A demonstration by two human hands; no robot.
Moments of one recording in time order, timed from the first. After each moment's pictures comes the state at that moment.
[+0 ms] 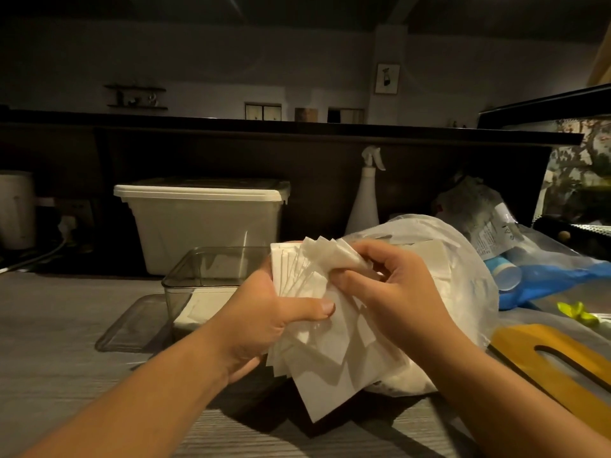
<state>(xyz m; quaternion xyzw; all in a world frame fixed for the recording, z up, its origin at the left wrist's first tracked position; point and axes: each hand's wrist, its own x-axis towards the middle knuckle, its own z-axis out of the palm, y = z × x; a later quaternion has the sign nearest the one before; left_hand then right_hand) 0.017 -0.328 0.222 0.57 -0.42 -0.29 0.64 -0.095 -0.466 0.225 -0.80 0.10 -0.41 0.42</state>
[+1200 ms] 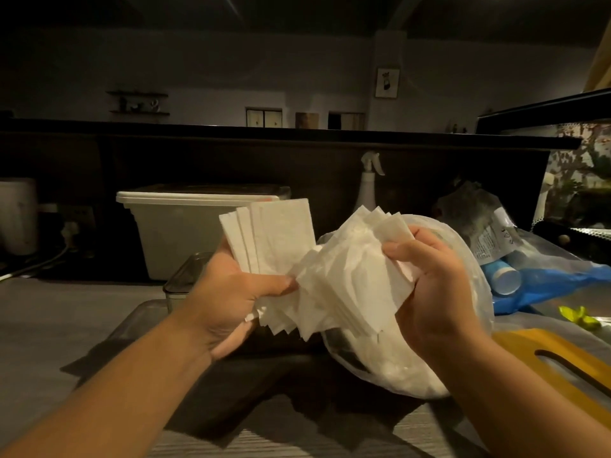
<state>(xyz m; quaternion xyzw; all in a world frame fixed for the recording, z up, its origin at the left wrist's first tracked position) 0.030 -0.318 0.238 0.51 -0.38 -0.21 0.74 -0.103 -0.477 0.238 -0.60 0.07 -0.45 0.65</state>
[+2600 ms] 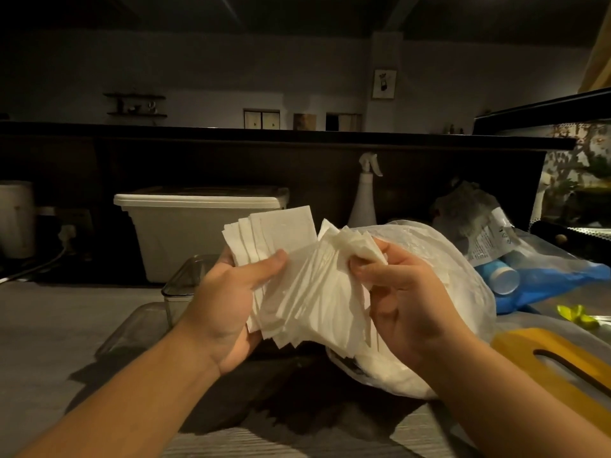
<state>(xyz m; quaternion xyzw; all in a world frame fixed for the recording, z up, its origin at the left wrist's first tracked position) 0.021 -0.322 0.236 0.45 -0.30 -0.27 0.80 -0.102 -0.461 0.237 -0.58 0.09 -0.34 0.74</state>
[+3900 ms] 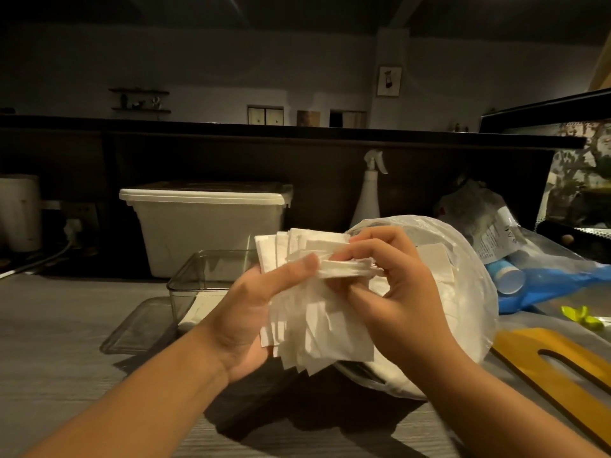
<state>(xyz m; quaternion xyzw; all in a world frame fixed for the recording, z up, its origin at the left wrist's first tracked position) 0.016 -0.321 0.231 0.47 -0.41 -0.36 0.69 -0.097 -0.455 0.222 -0.79 0.02 -0.49 0.36</state>
